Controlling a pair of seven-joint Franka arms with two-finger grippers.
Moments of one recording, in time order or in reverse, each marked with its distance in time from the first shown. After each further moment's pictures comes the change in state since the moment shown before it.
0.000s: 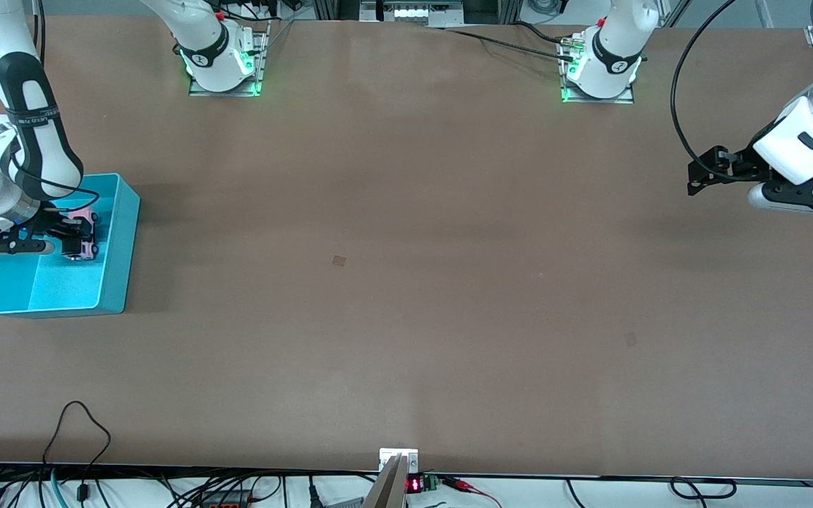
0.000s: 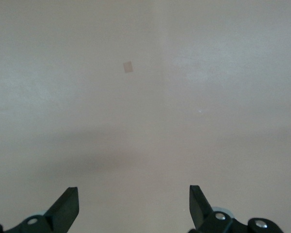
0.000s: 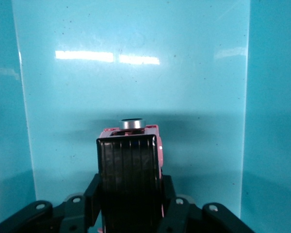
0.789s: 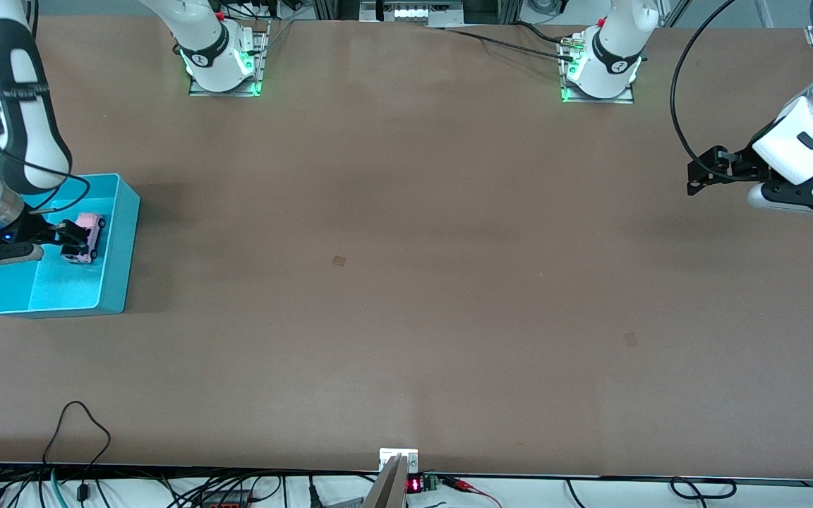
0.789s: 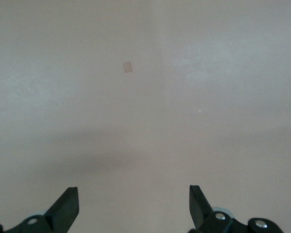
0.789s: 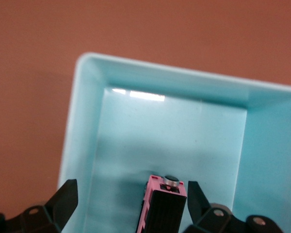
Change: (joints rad) left arm 0.000 0.000 -0.001 0.000 0.000 0.000 0.000; right arm 0.077 -0.151 0.017 0.075 0.000 -0.076 -0.101
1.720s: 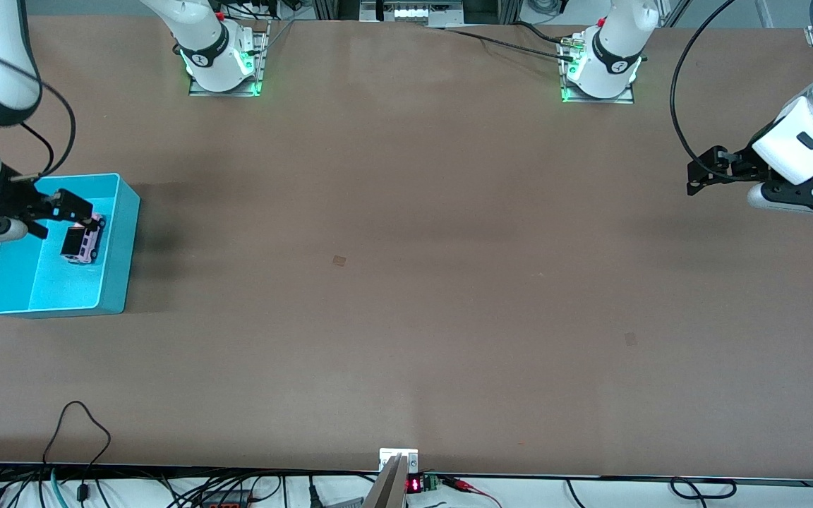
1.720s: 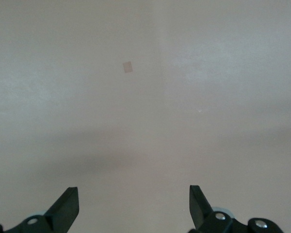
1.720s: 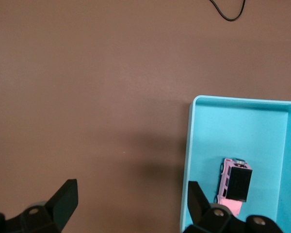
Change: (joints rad) left arm 0.000 0.000 0.000 0.000 0.000 0.000 0.000; right arm -0.060 -0.246 0.274 0.180 -0.148 -0.485 0.456
